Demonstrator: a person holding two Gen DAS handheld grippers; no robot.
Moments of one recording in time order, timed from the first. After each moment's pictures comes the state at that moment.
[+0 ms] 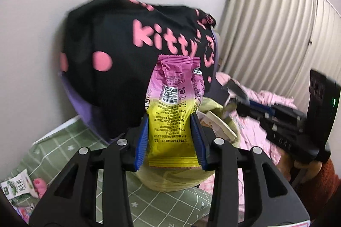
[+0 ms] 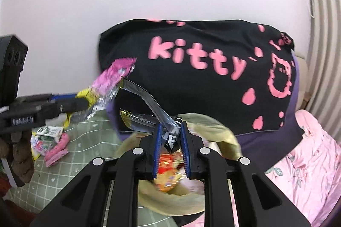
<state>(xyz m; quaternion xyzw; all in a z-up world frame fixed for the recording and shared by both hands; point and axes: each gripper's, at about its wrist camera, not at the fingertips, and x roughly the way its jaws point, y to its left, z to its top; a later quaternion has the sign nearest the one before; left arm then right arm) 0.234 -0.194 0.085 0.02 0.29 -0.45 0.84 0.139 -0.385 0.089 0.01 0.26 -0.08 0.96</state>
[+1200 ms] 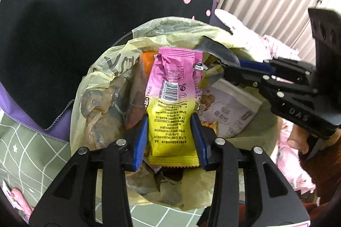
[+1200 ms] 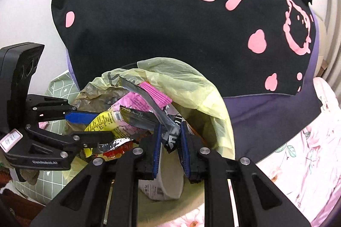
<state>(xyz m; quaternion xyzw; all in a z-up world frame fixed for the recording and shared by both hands) 0.279 -0.338 -0.021 0.13 0.45 -0.46 0.76 0.203 -0.480 -0.004 0.06 0.41 -0.03 0.91</state>
